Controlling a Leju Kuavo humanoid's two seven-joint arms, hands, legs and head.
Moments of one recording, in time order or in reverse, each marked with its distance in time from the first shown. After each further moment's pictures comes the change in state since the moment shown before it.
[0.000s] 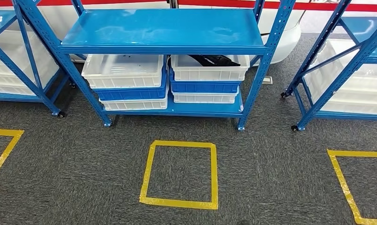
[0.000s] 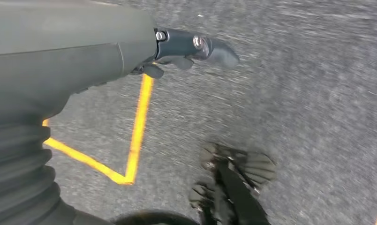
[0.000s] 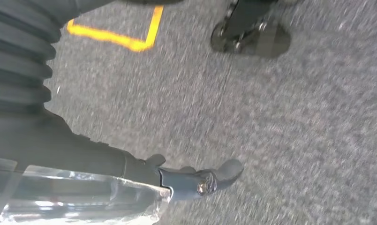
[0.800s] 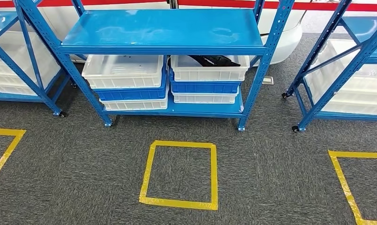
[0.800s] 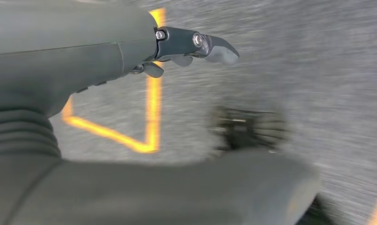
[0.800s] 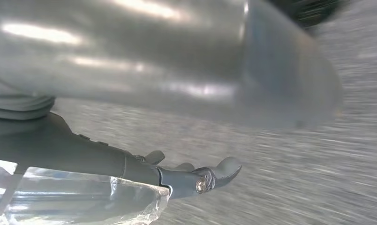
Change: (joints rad) left arm 0.090 0.040 -0.197 -0.190 0.151 -0.208 0.236; right arm 0.158 -0.047 0.026 -0.095 -0.310 0.168 -0.017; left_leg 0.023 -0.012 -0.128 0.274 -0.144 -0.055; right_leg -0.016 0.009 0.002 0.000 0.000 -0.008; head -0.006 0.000
